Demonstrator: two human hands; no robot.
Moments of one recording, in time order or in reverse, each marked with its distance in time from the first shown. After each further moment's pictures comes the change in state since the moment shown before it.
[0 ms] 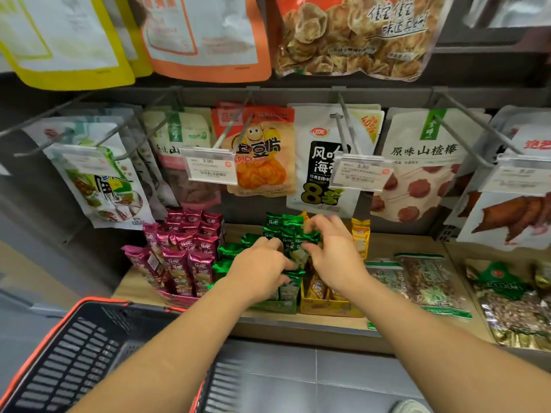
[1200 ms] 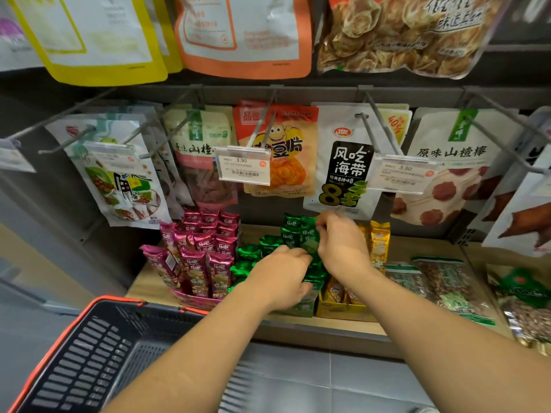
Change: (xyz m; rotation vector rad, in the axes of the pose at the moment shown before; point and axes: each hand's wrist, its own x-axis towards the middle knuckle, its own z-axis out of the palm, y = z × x) left_hand -0.004 -0.006 0.008 -0.080 0.065 0.082; right_hand 0.036 -0.009 0.029 -0.296 0.097 0.044
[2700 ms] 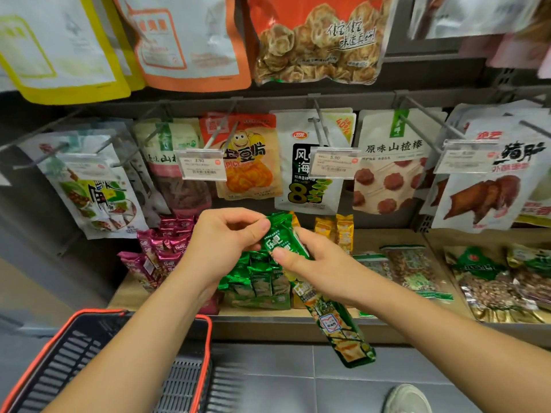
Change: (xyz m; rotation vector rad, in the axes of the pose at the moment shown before) left_hand -0.061 0.038 -0.083 -1.226 0.540 -0.171; right_hand -0.086 -0.012 -0.088 0.774 -0.463 -0.101
